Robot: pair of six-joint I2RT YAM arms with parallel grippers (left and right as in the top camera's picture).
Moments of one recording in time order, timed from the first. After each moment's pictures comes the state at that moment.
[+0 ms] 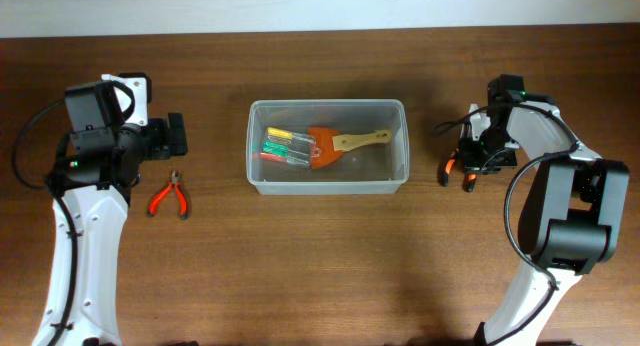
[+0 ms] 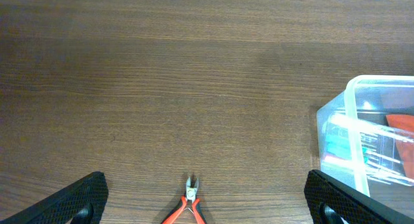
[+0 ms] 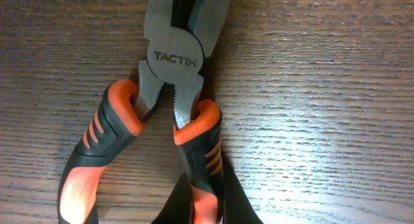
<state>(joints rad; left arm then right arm) 0.17 1.43 1.22 -0.60 0.08 0.11 -0.16 2.11 1.48 -0.94 -0.03 -0.16</state>
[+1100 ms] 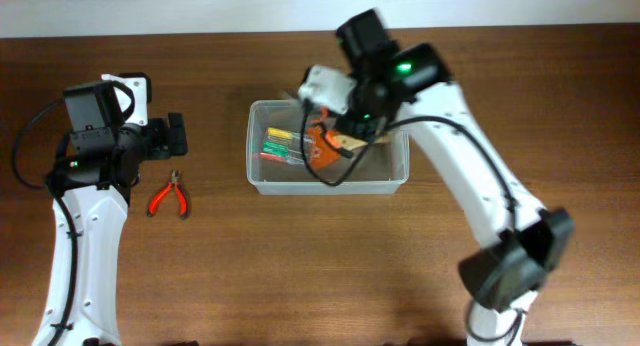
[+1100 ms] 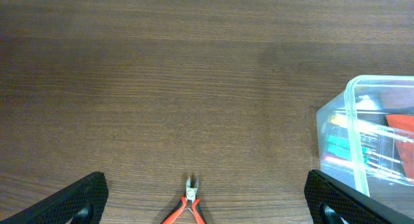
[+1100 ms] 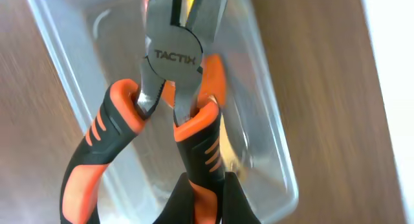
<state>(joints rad) 0.17 1.43 1.22 -0.60 0.08 0.11 0.49 2.00 2.06 -1.22 -0.08 -0.83</state>
